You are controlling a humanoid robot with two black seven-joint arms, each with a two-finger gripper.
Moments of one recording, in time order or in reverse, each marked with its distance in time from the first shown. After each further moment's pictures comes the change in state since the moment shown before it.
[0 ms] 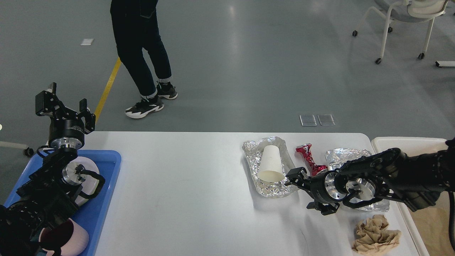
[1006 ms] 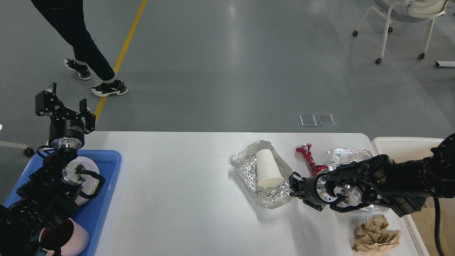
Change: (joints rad) left arm 0.000 0.000 0.000 0.000 0.000 0.000 0.000; right arm -0.014 0.034 0.039 -0.006 0.011 -0.097 -0.026
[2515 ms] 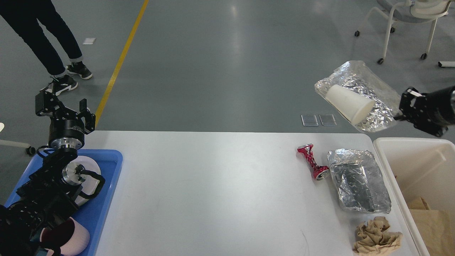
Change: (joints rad) left arm 0.000 0.000 0.000 0.000 0.000 0.000 0.000; right arm 0.477 -0.507 -0.429 -0.069 0.034 0.363 0.002
